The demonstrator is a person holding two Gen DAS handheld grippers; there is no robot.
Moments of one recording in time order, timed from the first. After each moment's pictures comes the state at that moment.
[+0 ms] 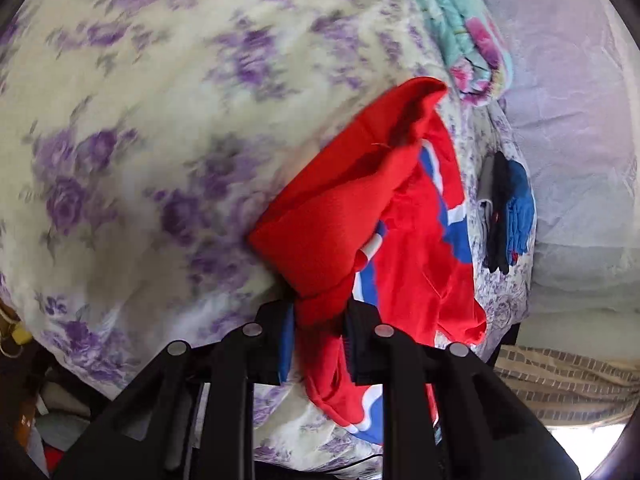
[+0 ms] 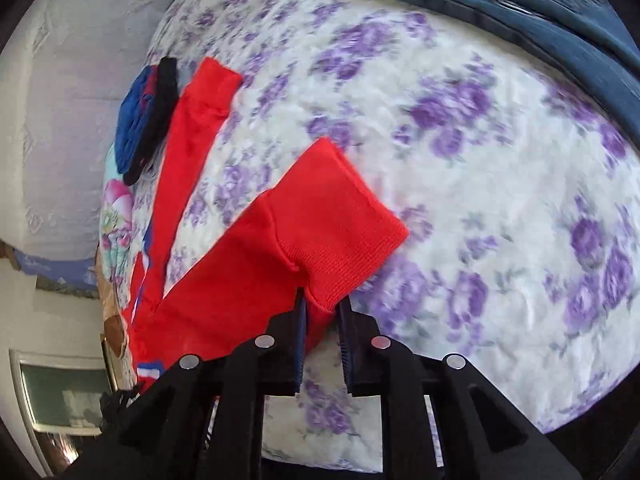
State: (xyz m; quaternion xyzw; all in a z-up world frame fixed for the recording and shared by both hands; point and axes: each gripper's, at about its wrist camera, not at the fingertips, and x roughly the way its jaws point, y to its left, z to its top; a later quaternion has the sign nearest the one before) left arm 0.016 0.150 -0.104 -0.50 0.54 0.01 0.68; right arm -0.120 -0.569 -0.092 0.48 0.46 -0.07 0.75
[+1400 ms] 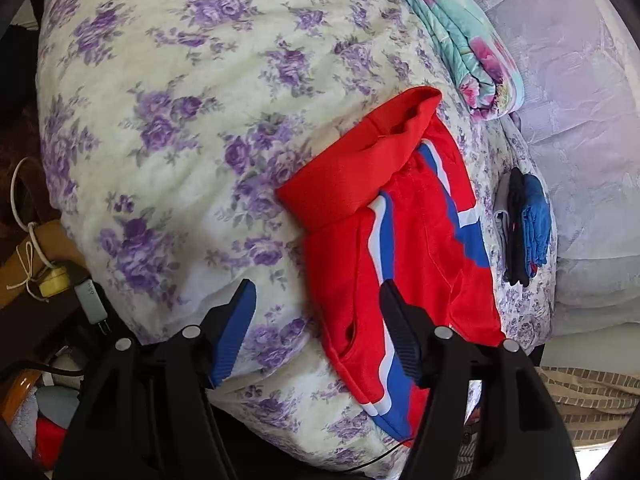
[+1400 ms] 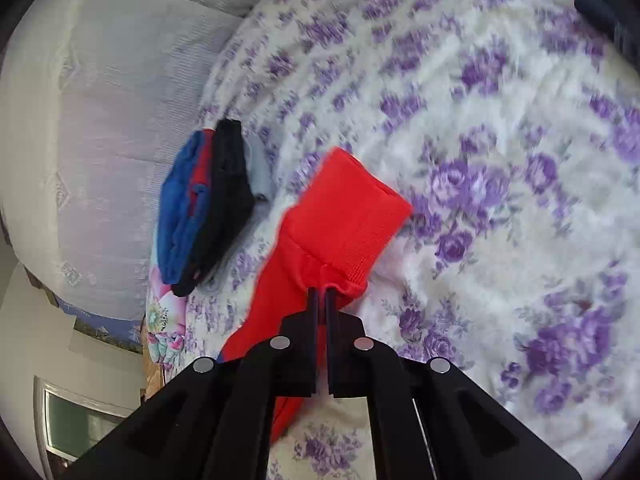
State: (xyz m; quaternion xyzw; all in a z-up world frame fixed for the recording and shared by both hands) left arm -0.026 0.127 -0.063 -0.45 0.52 0.08 0.72; right arm 0.114 -0.550 -0.072 0.46 0.34 -0.02 0.82
